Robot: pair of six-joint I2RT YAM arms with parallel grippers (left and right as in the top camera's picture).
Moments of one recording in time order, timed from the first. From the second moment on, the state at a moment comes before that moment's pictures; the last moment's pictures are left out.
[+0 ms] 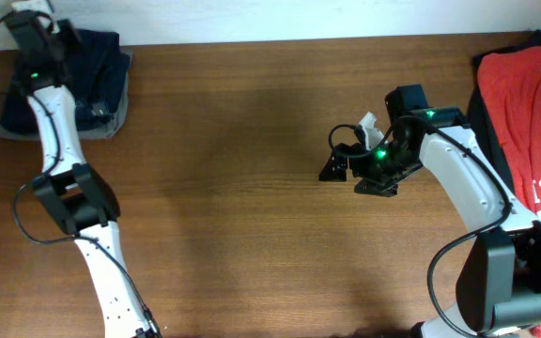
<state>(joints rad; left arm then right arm) 0.31 2.91 2.88 -0.33 0.14 -0.06 0.10 1.74 1.34 -1.10 -0.62 0.19</state>
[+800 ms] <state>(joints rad) 0.25 3.02 2.88 -0.37 0.15 -0.02 0.10 1.74 1.34 -1.10 -0.62 0.19</state>
